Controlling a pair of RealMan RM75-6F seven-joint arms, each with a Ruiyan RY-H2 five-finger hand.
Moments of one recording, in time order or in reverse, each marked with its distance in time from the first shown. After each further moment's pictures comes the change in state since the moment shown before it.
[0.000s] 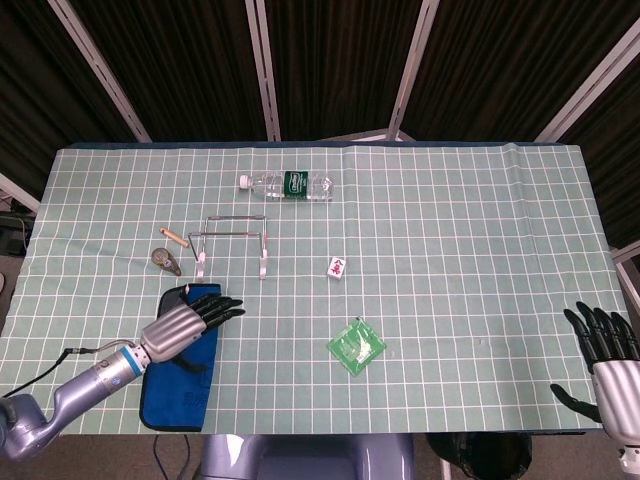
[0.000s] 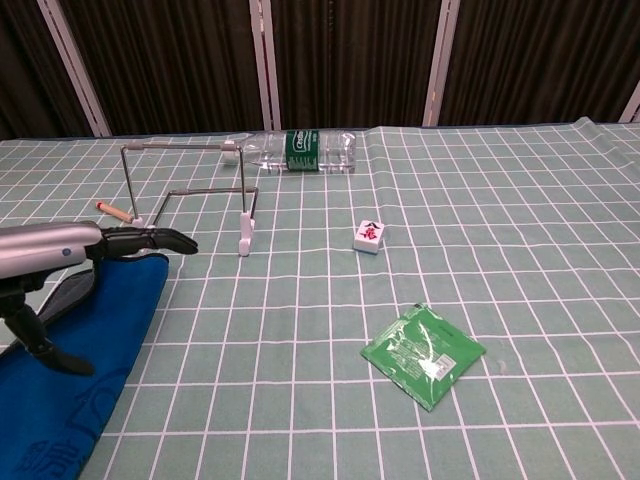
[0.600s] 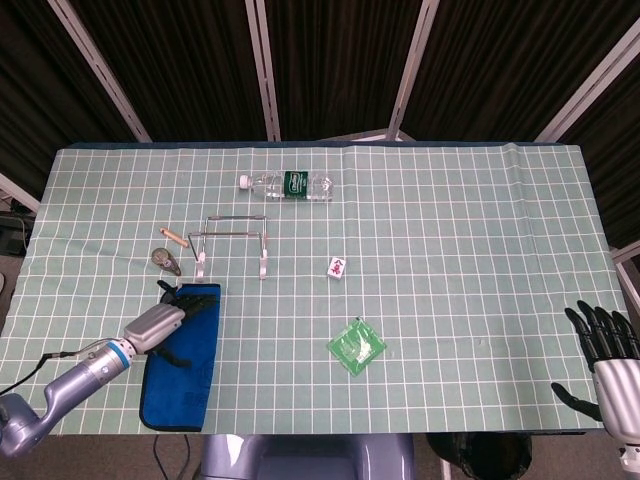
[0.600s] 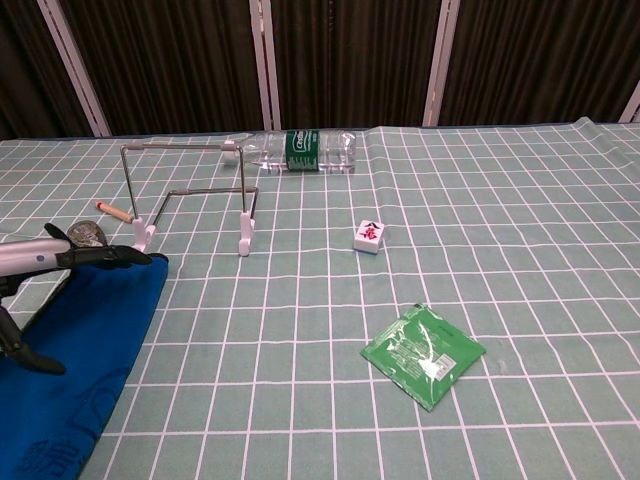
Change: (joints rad) left arm 0.021 -0.007 0.023 0.121 -0.109 -0.099 -0.221; right arm 0.002 0.000 0.003 -0.001 0.006 -0.006 -0.001
